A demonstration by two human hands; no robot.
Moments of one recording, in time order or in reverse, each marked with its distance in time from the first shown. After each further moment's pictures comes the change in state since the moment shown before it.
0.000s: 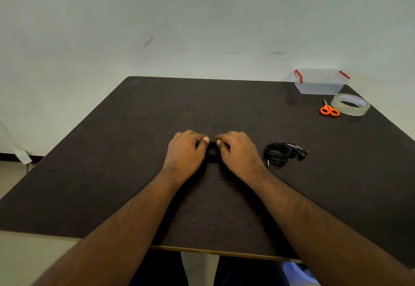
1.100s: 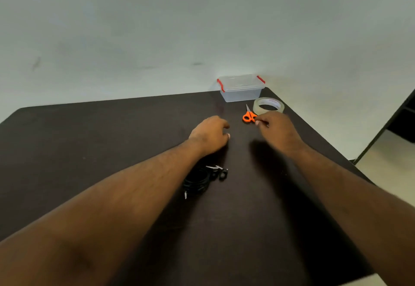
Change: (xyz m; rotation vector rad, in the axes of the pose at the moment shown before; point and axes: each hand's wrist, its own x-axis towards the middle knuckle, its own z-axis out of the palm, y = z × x) left_hand 0.137 0.183 0.146 0.126 -0.433 0.340; right_hand 0.003 0.235 -0.171 -0.188 0.182 0.378
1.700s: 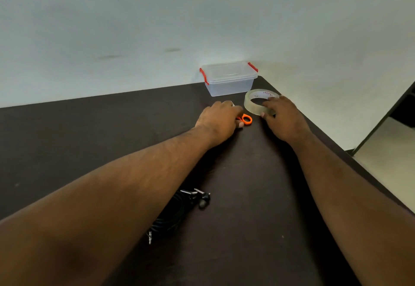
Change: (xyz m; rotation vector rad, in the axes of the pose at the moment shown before) left_hand 0.100 0.024 0.034 0.226 0.005 0.231; right_hand 0.060 0.081 0.018 -0.211 0.000 0.013
